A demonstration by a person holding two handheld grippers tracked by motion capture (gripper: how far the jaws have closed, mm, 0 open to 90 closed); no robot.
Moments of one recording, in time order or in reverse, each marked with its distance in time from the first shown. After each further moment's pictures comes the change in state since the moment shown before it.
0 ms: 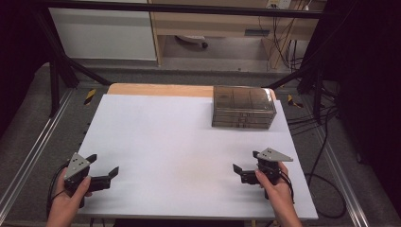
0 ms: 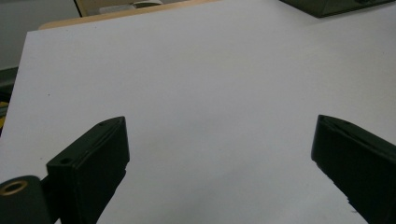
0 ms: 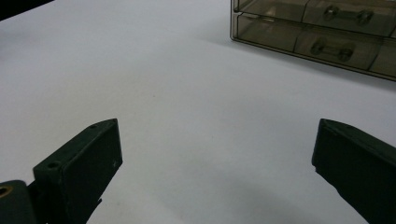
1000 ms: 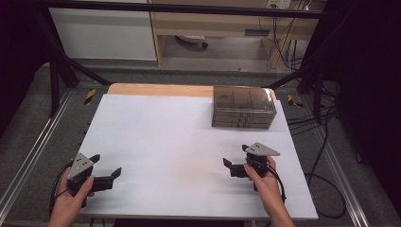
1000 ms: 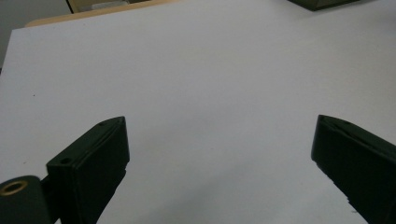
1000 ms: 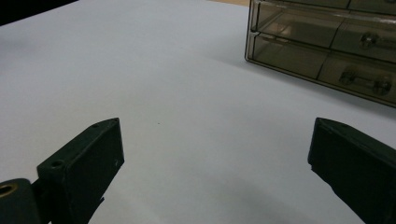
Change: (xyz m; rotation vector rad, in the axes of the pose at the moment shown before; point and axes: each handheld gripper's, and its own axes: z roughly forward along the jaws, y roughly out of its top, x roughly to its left) left arm -0.005 0.001 0.007 0.021 -0.021 0.018; right arm 0.008 0.010 0.033 -0.044 0.008 -0.047
